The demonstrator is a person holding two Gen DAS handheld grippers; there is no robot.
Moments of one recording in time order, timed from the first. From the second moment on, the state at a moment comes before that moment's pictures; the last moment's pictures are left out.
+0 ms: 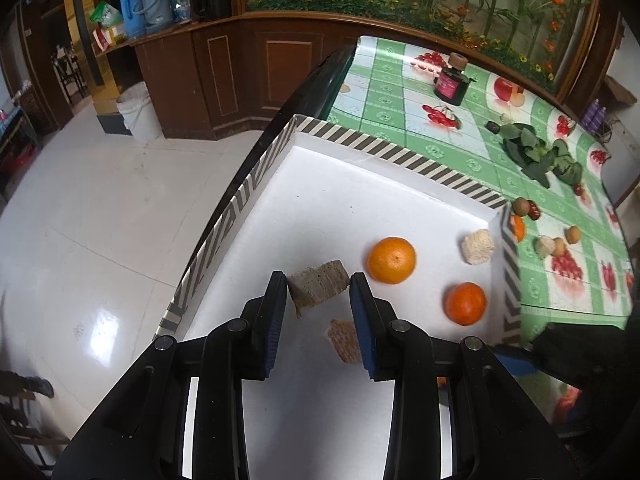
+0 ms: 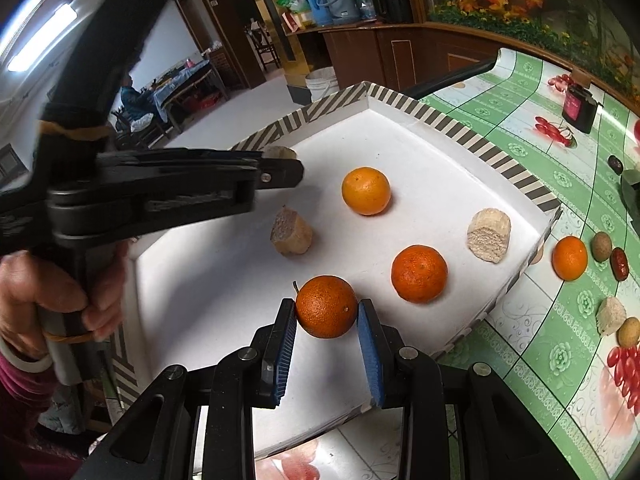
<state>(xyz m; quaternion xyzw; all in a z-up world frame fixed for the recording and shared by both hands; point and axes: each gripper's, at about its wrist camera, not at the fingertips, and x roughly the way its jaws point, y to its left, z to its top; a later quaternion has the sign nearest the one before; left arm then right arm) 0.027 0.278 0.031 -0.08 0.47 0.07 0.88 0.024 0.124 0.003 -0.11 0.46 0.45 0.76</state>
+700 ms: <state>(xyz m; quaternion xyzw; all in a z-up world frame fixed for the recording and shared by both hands) 0.069 0.279 0.001 -0.08 0.50 0.10 0.86 0.023 0.139 -0.005 -0.15 0.45 0.43 0.77</state>
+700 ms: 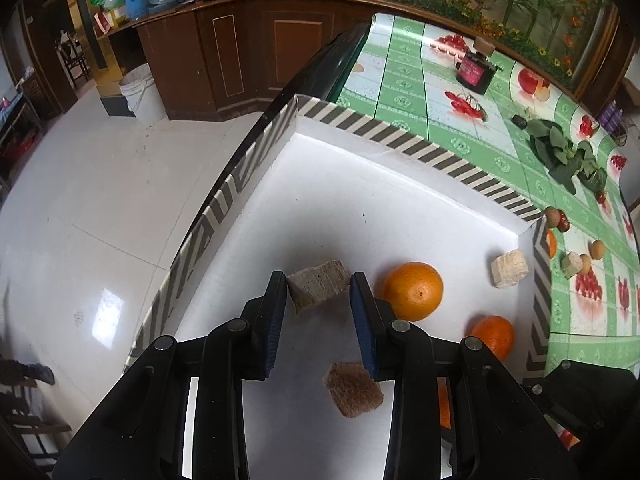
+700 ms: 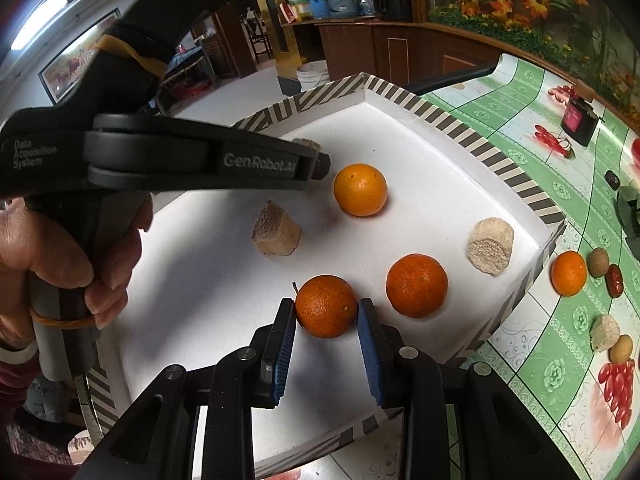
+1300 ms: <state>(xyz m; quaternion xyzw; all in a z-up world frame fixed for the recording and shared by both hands) 0.037 0.264 0.026 -0.07 0.46 0.11 0.88 0.030 0.087 0.021 -0.06 0.43 0.44 0.78</state>
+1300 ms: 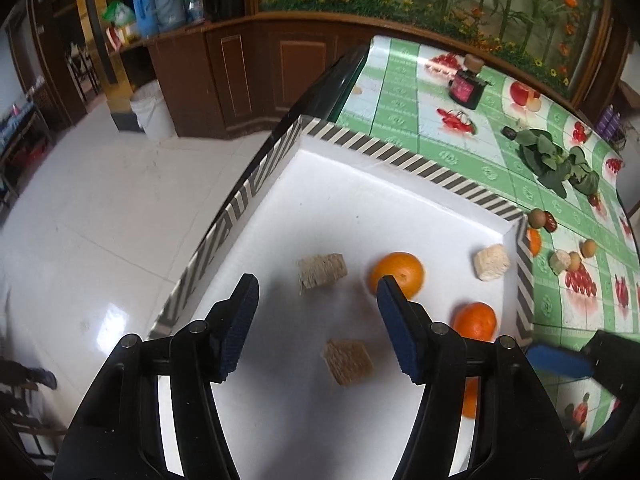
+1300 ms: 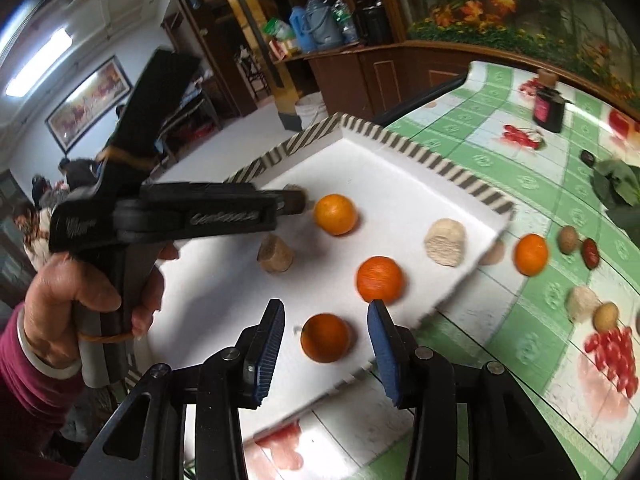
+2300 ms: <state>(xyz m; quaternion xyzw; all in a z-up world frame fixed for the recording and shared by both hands) 0.031 0.103 0.038 -0.03 0.44 -0.02 0.90 0.061 -0.101 0.011 0.02 0.44 0.28 0.86</state>
